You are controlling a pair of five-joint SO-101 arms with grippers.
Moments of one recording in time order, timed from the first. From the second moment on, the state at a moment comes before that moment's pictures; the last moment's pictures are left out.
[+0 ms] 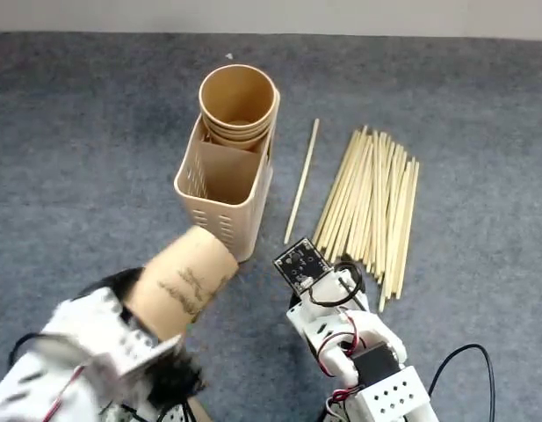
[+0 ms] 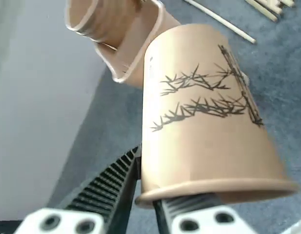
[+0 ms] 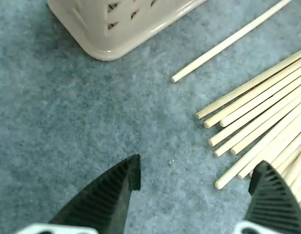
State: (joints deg) left arm 5.3 -89.4 30.4 100.9 -48.4; right arm -30.0 -90.6 94.5 49.3 16.2
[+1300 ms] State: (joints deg) left arm 9.9 14.4 -77.1 100.7 -14.6; right arm -30.0 -90.6 94.6 47.3 16.2
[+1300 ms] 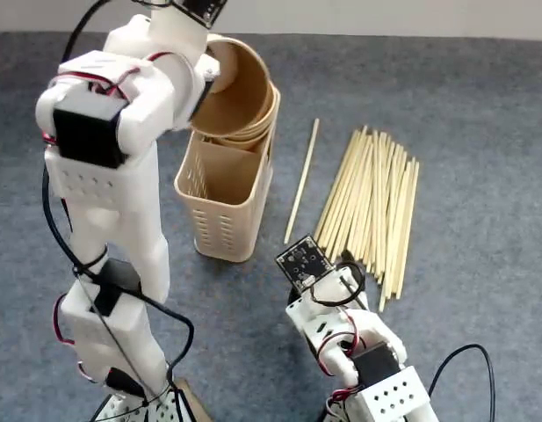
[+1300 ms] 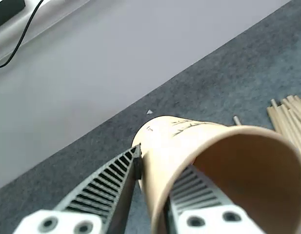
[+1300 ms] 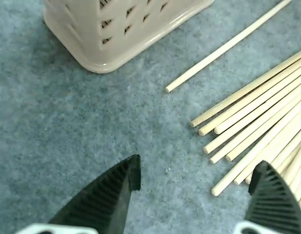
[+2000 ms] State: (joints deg) left arm 11.1 14.5 -66.1 100.7 8.8; right arm -30.0 -90.6 94.6 47.3 16.2
